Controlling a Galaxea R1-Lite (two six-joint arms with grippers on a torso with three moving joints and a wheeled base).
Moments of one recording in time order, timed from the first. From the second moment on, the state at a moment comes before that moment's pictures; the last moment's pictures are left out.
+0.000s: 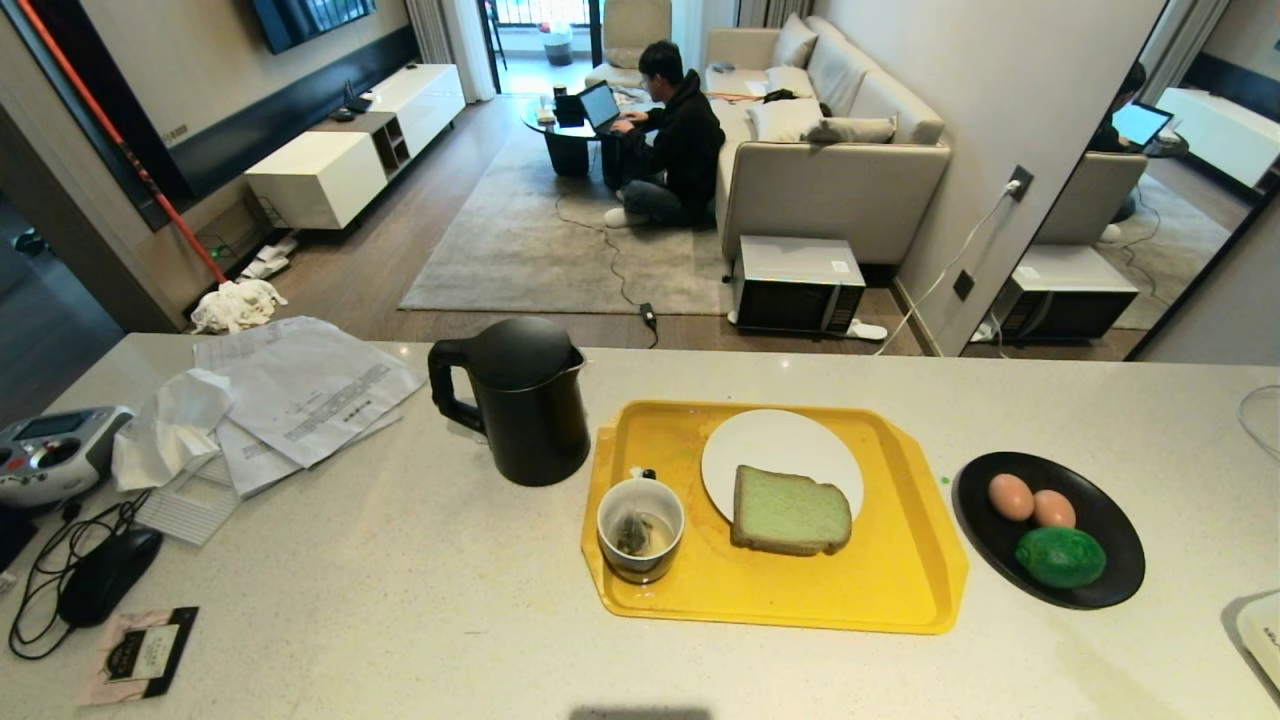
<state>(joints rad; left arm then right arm) 0.01 0.00 0.00 -0.01 0.00 0.00 0.01 0.00 0.00 0.00 -0.01 -0.01</state>
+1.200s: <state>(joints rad) 0.01 0.00 0.00 -0.01 0.00 0.00 0.01 0.00 0.00 0.00 -0.01 -0.01</state>
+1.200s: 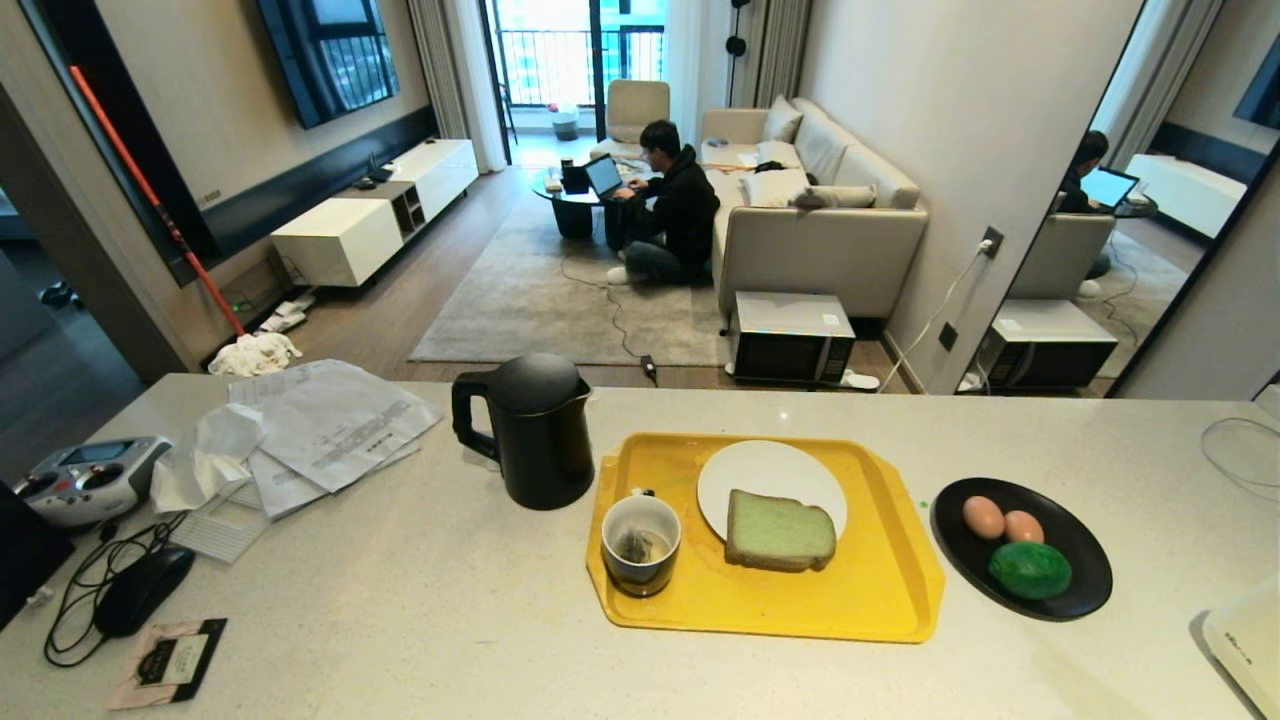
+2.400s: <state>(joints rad) 0.01 0.00 0.00 -0.01 0.00 0.00 0.01 0.00 0.00 0.00 -0.01 0.00</state>
